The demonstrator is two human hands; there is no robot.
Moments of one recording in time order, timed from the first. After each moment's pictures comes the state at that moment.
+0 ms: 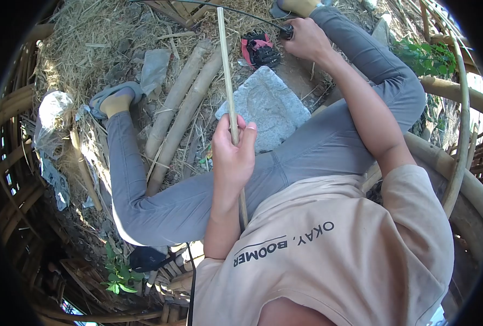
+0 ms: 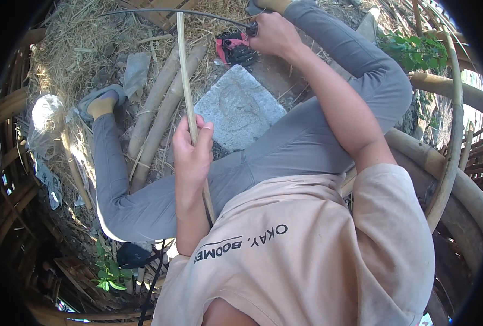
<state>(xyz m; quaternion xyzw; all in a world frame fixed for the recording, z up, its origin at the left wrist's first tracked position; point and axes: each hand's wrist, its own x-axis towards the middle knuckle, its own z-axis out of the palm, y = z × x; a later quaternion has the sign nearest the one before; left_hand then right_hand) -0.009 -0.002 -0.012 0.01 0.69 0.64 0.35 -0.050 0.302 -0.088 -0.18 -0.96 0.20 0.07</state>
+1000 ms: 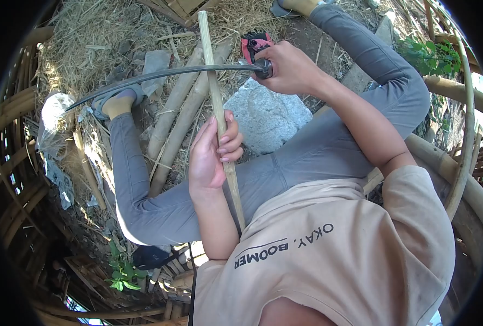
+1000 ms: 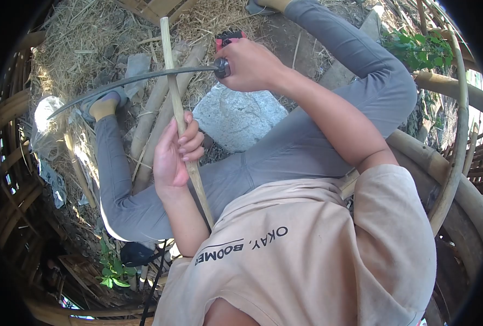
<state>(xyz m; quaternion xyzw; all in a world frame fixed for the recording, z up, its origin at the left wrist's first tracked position) -0.050 -0.030 -0.027 -0.10 0.27 0.79 0.53 -0.029 0.233 -0.052 -0.02 -0.92 0.38 0.03</state>
